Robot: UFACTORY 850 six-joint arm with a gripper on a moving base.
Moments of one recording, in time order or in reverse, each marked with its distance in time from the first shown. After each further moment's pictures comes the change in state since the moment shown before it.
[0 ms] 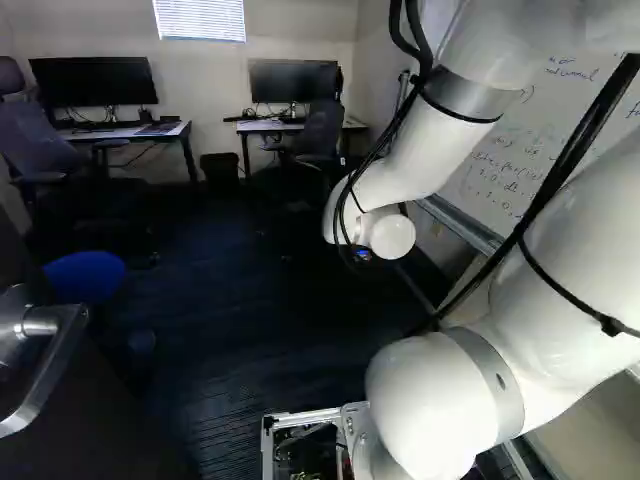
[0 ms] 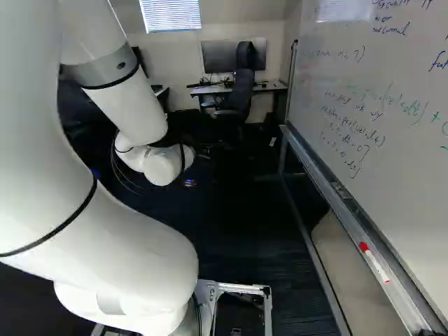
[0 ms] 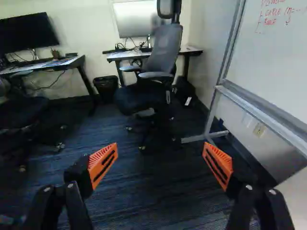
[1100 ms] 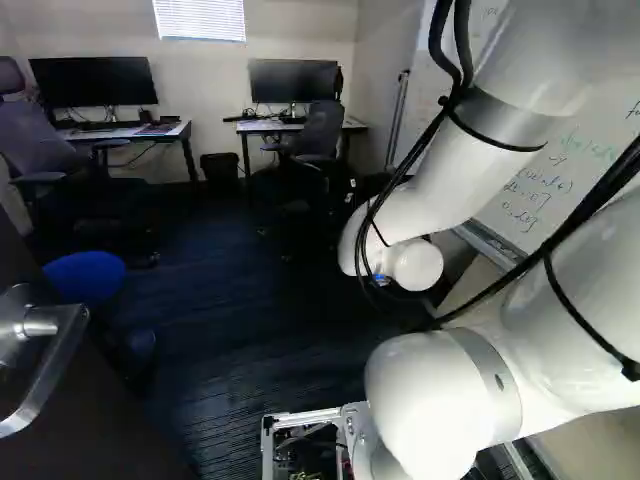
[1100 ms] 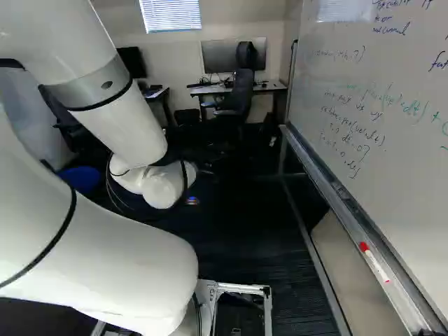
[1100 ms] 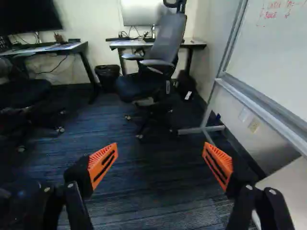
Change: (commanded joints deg) arm -4.9 6.9 9.4 -8.2 -0.1 0.0
